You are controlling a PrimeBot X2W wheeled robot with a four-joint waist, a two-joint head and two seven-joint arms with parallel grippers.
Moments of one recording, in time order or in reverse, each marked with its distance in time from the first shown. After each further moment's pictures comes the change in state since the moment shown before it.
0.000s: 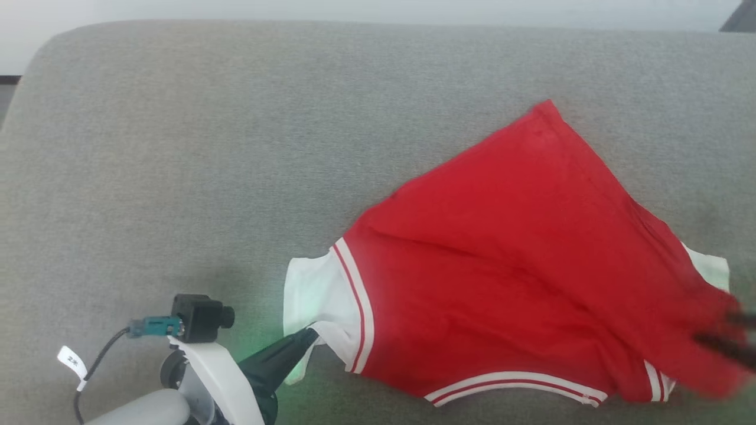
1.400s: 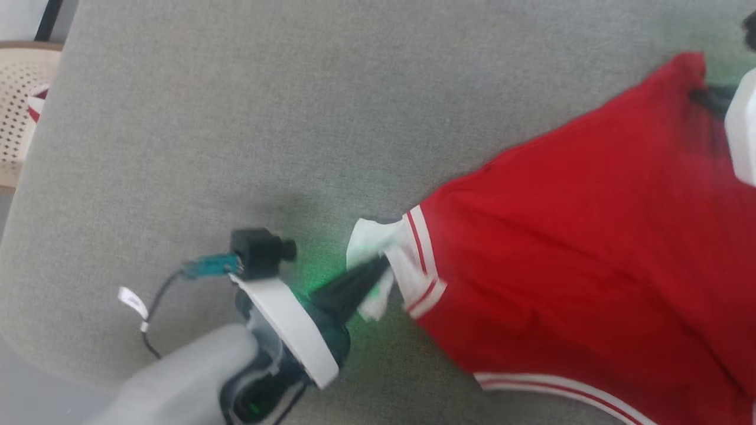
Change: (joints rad) left arm -0.103 -0.205 0.089 0.007 0.056 0.000 0.000; right arm -0.639 0.490 0.015 0.547 -0.503 0.001 0.179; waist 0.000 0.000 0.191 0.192
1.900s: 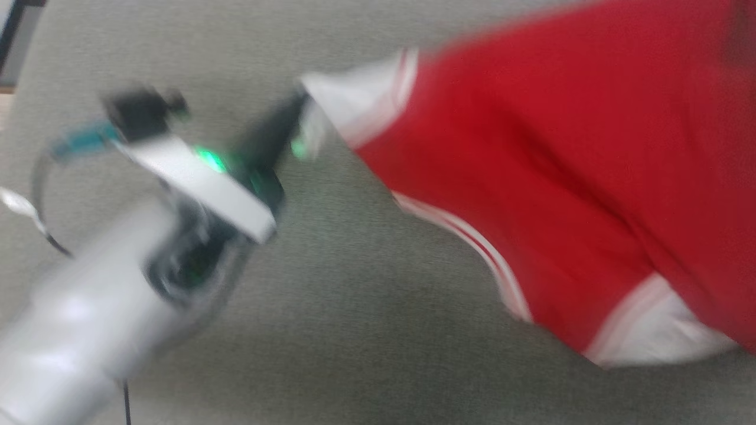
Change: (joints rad) left arm -0.161 0.026 0.265 0.034 -0.072 0.000 0.001; right arm -0.115 0.125 -0.182 0.197 0.122 0.000 -0.262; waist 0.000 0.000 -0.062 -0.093
